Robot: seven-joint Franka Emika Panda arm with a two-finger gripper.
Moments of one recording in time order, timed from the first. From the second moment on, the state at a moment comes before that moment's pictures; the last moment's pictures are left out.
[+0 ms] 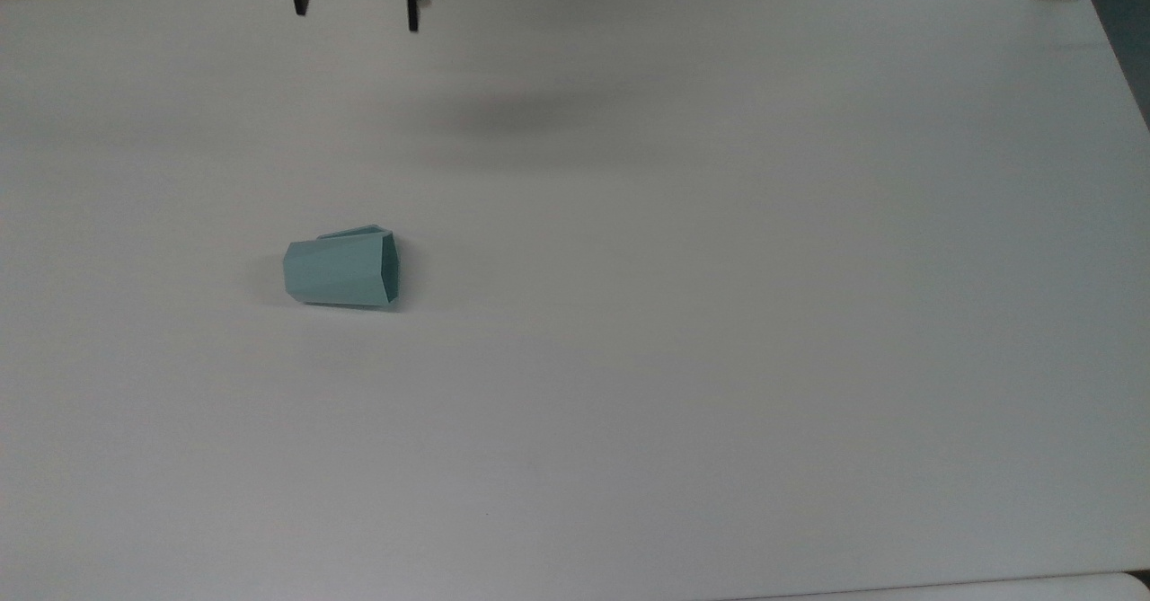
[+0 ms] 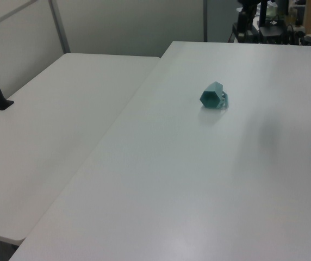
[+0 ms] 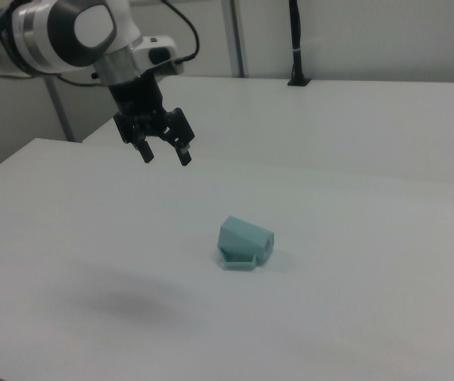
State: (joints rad) arm 0.43 -0.08 -0.27 -1.77 -0.18 1.78 0.13
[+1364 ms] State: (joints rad) arm 0.63 0.48 -0.19 -1.77 -1.10 1.86 0.76
